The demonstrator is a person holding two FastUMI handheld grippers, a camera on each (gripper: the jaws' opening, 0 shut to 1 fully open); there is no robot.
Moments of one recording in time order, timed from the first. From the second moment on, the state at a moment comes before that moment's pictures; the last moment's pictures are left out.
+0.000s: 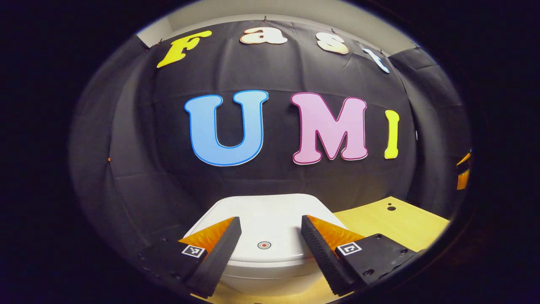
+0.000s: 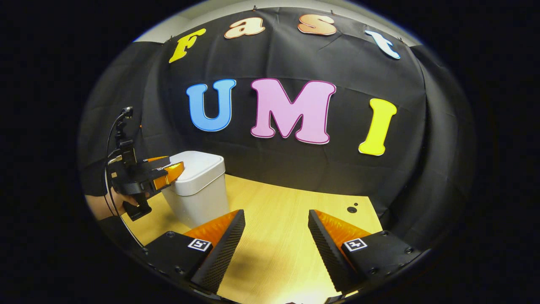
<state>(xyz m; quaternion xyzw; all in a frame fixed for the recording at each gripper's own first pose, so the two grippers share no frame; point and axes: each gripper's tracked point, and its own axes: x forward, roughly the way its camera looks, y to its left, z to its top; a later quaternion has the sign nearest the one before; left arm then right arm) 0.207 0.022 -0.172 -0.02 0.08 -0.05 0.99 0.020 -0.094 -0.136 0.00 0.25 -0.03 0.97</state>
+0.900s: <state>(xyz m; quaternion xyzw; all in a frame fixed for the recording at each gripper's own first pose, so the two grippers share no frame) 0.021 -0.007 -0.055 -0.06 0.03 -0.02 1.00 -0.056 -0.055 -0.054 0.02 0.12 -0.10 0.99</state>
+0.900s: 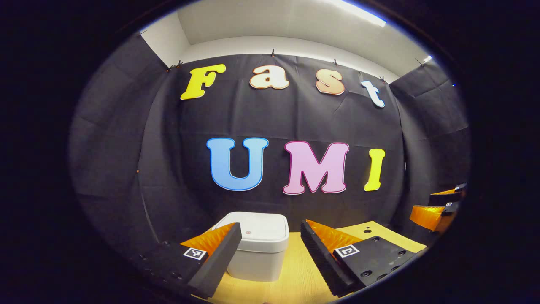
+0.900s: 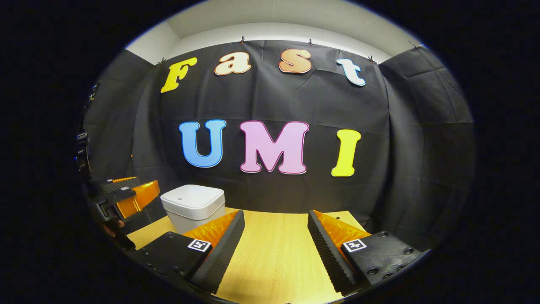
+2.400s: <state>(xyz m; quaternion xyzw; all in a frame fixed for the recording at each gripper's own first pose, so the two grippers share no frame) 0.040 -0.007 -0.026 -0.02 -0.04 -0.06 1.00 -0.021 -0.040 -0.040 0.01 0.09 -0.10 0.99</state>
